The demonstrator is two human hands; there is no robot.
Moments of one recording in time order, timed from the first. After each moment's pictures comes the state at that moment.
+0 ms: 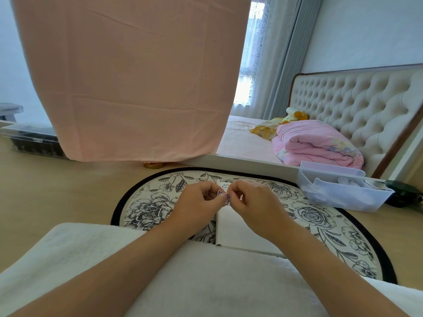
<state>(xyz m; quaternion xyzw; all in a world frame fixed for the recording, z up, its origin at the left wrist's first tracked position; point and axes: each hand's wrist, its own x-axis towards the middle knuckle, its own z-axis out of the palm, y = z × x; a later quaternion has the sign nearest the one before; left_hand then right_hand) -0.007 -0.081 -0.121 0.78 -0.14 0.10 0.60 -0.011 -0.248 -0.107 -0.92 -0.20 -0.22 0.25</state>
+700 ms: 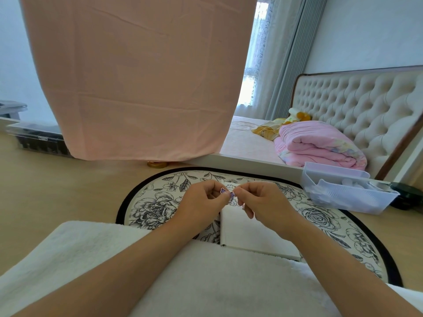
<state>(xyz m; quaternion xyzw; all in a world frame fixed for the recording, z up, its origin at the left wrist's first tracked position) -0.002 -0.080 -0.125 0.77 -0.14 0.10 0.61 -0.019 -0.247 -0.090 -0.86 -0.10 -0.06 0.50</state>
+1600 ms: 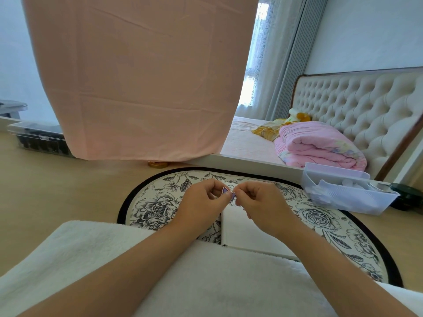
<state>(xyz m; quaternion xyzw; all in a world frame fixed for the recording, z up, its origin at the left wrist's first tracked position) -0.004 -0.080 -0.127 0.79 -0.13 0.15 0.58 -0.018 -0.241 -0.095 -0.89 -0.13 -0.14 0.41</state>
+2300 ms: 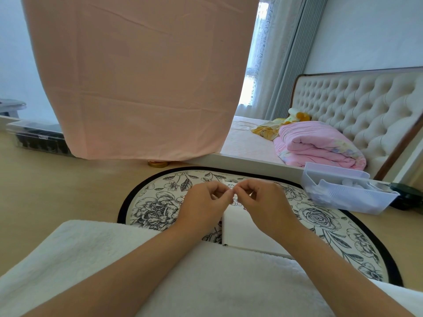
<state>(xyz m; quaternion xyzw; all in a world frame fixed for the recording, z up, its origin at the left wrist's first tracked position) -0.009 -0.083 -0.124 0.81 -0.11 0.14 0.56 -0.017 -0.241 -0.100 -0.90 -0.14 -0.24 0.33</state>
